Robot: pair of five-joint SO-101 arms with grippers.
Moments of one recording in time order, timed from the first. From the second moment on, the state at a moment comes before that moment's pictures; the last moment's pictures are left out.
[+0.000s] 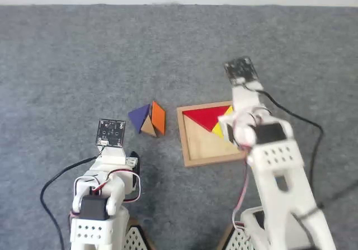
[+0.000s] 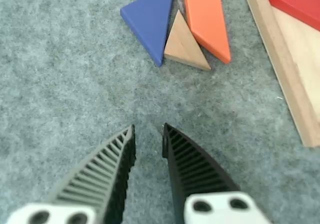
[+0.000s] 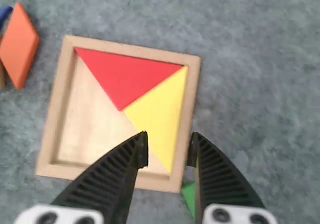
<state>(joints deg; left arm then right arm) -2.3 -102.9 97.1 72.0 4.9 -13.7 -40.9 49.0 58.7 6.0</state>
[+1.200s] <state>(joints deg) 3.3 -41.3 43.9 67.3 -13.6 10.3 -48.3 77.7 48.7 17.5</state>
